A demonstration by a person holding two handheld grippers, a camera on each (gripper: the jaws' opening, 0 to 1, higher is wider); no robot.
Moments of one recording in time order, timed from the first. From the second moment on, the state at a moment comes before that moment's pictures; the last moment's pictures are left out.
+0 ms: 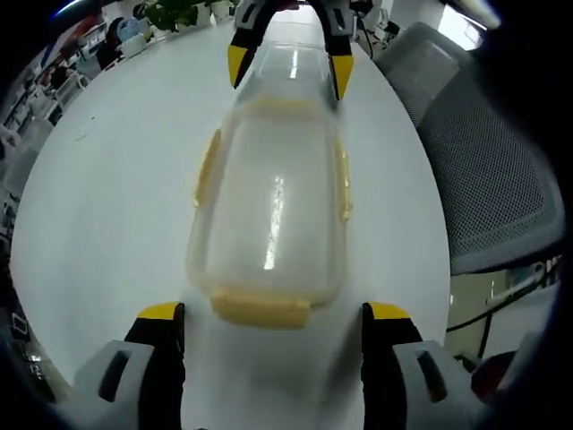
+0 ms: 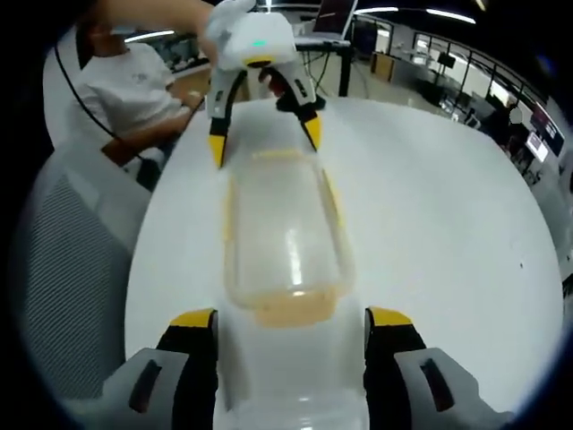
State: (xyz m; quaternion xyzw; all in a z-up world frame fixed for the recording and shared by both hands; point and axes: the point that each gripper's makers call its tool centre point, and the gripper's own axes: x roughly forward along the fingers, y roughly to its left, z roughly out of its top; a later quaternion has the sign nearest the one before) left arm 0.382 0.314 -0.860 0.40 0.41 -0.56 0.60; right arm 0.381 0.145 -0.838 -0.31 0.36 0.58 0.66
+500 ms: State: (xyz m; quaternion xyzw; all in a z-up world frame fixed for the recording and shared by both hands) left arm 0.385 0.313 -0.859 0.40 0.41 -0.56 0.59; right arm 0.380 0.147 -0.850 -0.33 0.37 0.59 0.64
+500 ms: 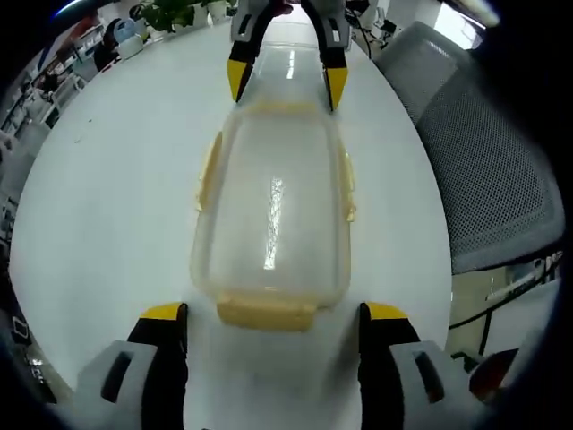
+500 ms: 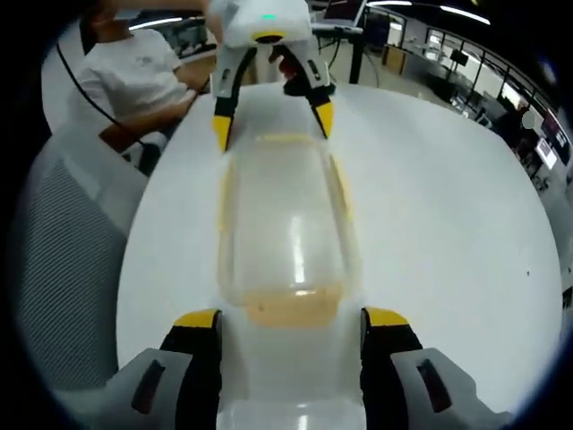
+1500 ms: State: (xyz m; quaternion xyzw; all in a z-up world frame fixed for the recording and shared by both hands) left arm 0.385 0.309 -0.856 0.42 0.40 -0.58 0.57; right arm 0.383 0.151 -0.855 -0.36 0.37 0.60 0.61
